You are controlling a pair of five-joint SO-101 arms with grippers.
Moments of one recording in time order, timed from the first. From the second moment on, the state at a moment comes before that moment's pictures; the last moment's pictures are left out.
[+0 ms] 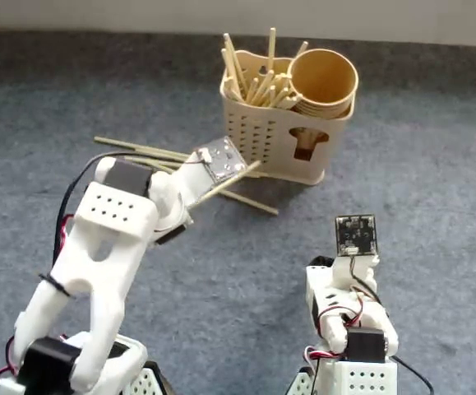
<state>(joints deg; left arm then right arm) 10.5 -20.7 26.0 83.5 -35.6 -2.2 -104.6 95.9 62.5 7.8</state>
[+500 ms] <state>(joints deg) 10.6 -41.8 26.1 74.1 -22.0 -2.2 -104.6 95.9 62.5 7.8</state>
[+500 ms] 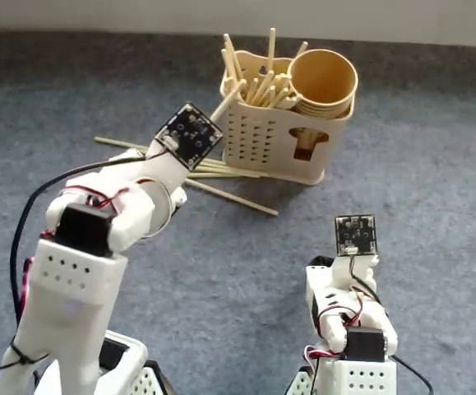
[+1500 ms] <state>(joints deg) 20.6 -45.3 26.1 24.8 -5.8 -2.2 -104.6 95.9 62.5 7.8</state>
